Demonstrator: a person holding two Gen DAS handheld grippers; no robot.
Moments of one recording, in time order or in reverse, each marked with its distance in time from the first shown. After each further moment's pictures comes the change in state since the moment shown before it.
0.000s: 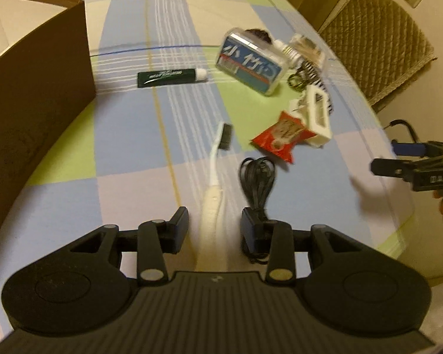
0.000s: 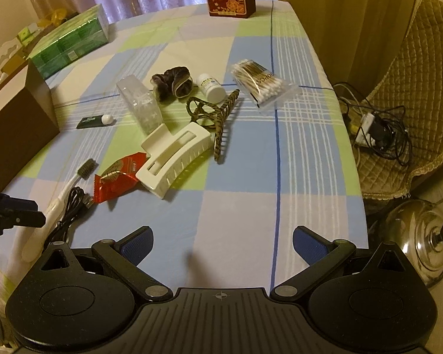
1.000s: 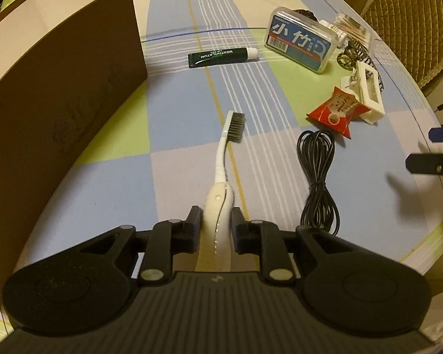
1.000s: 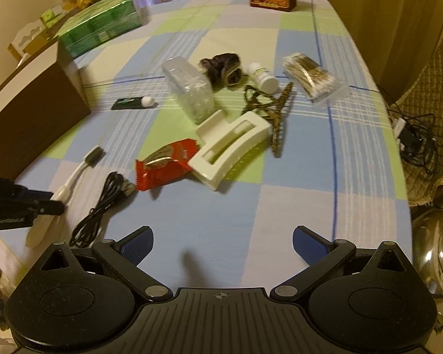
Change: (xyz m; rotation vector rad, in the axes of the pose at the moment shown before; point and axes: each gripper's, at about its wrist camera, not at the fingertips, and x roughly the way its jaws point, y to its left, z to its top) left arm -0.001 0.005 -0.022 0.000 0.010 0.223; right arm 0.014 0.041 -0.002 -0.076 0.037 0.078
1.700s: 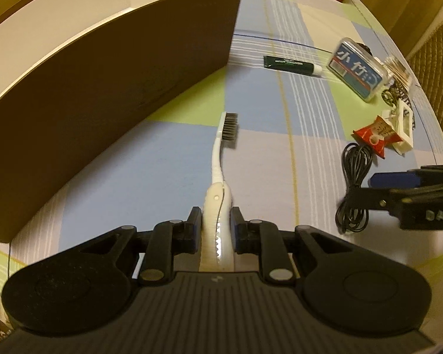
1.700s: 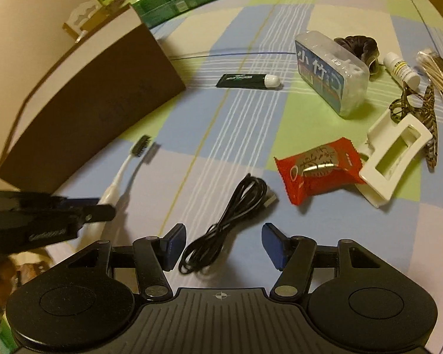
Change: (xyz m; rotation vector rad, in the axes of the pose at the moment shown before) left arm -0.030 0.043 -0.032 -0.249 -0.020 0.067; right arm 0.049 0.085 0.018 -0.061 0.099 0.251
